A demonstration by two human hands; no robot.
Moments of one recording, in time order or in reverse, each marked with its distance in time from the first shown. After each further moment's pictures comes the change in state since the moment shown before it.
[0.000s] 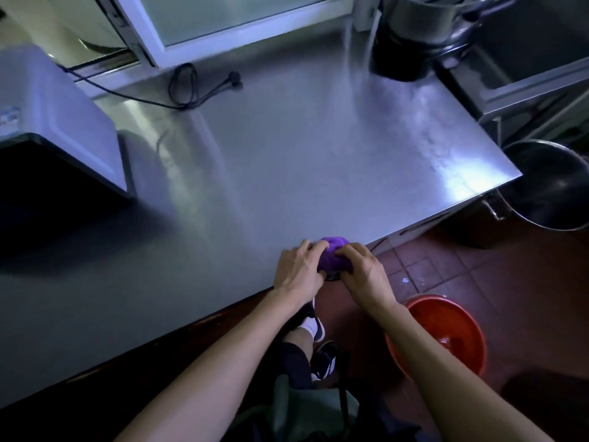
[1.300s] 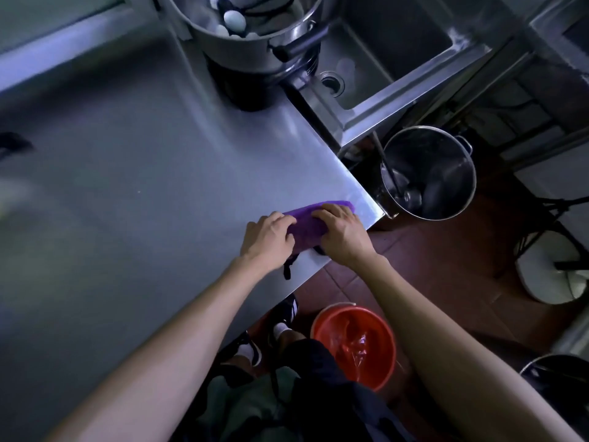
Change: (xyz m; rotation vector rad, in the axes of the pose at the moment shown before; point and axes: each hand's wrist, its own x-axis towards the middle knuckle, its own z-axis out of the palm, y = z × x) left_hand 0.323 0.214 0.040 0.036 -0.213 0.158; right_hand 0.199 0.240 -0.227 -0.267 -0.115 0.217
